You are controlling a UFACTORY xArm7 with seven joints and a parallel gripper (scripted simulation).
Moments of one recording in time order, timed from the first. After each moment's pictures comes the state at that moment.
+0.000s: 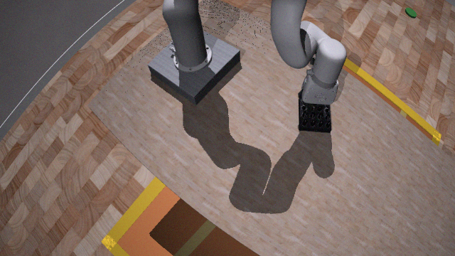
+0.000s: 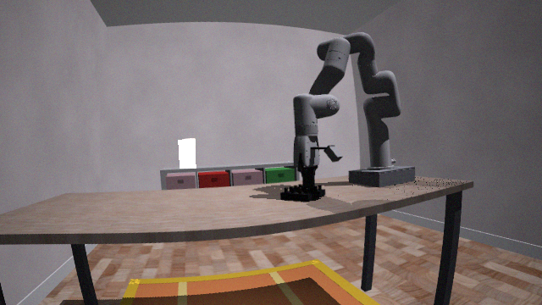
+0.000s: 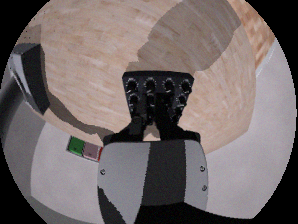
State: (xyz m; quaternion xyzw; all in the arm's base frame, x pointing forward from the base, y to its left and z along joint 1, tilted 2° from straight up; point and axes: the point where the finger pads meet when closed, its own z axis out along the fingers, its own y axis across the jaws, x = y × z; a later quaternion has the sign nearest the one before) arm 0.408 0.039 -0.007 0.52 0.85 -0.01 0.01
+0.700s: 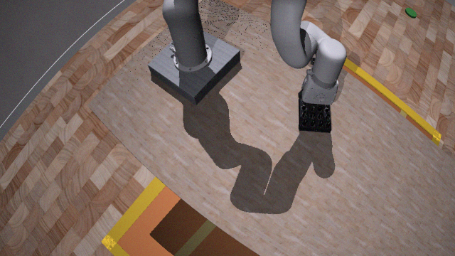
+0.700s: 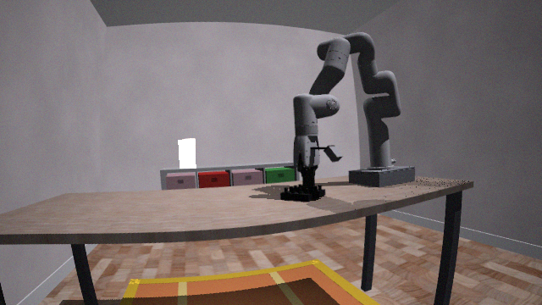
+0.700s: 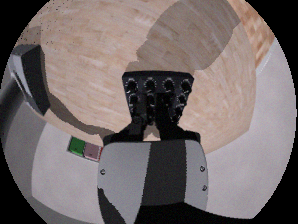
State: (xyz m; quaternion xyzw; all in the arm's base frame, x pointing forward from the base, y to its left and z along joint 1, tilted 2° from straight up) arm 0.408 0.039 -0.007 0.52 0.85 -0.01 0.01
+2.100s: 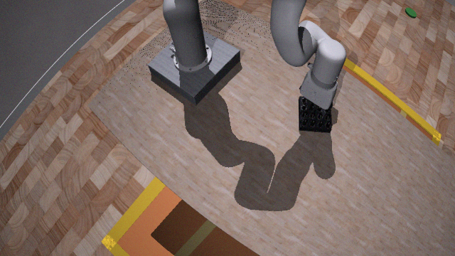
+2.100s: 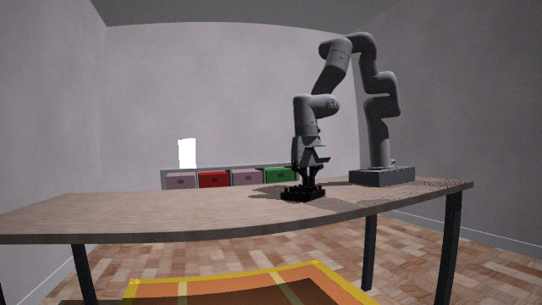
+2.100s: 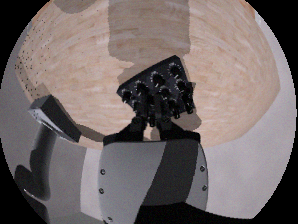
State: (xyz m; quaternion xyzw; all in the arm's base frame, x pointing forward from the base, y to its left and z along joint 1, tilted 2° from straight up) arm 0.408 0.038 -0.007 0.73 0.69 -0.01 0.01
